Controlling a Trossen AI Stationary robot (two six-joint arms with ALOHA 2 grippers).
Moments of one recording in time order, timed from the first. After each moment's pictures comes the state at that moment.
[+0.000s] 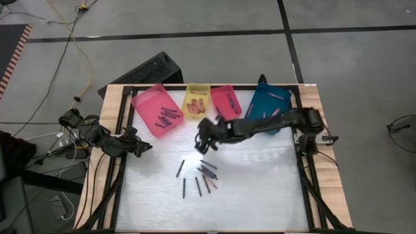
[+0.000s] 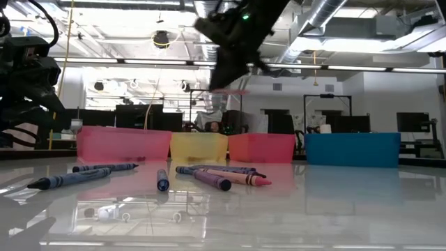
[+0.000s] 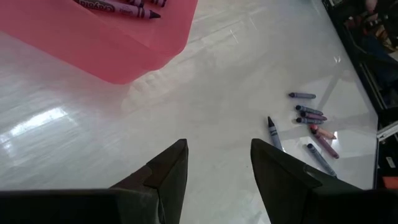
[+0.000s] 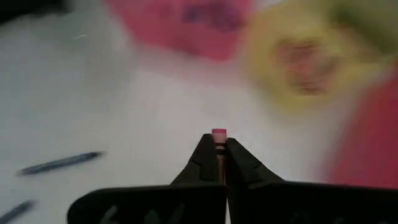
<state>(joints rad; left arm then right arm) -0.54 0.04 0.22 -0.88 -0.58 -1.37 0.05 1.80 1.50 -0.53 0.41 0.54</state>
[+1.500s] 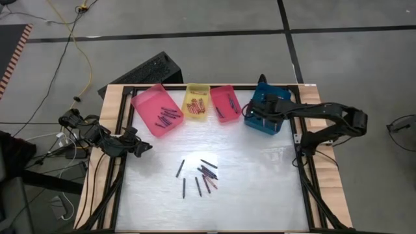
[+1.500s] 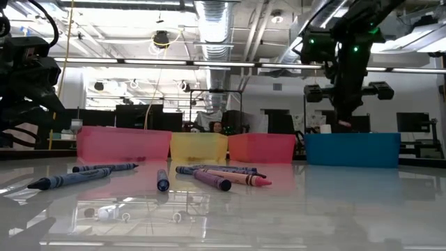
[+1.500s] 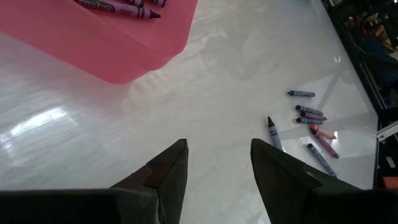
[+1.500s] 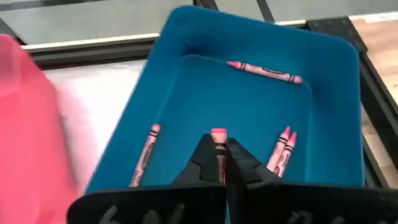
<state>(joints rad) -0.54 0.04 0.22 -0.88 -0.58 -1.37 -0.40 1.27 0.82 -0.80 0.75 1.23</state>
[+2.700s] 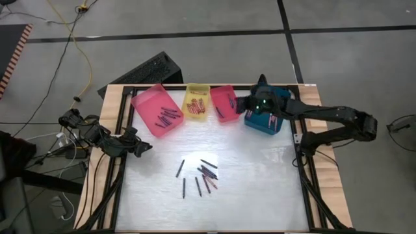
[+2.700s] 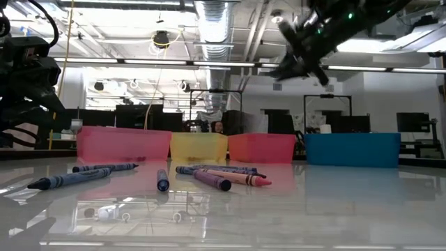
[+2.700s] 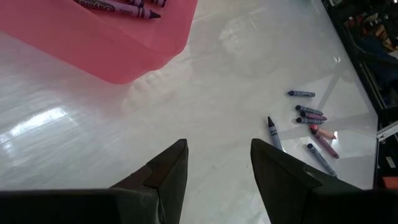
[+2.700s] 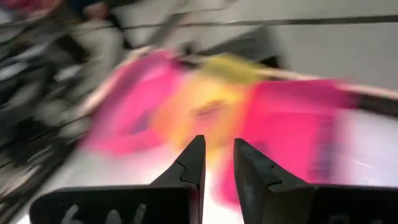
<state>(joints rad) -0.54 0.04 0.22 -0.88 -0.58 -1.37 -0.36 1.12 0.79 -0.05 0.21 0.65</state>
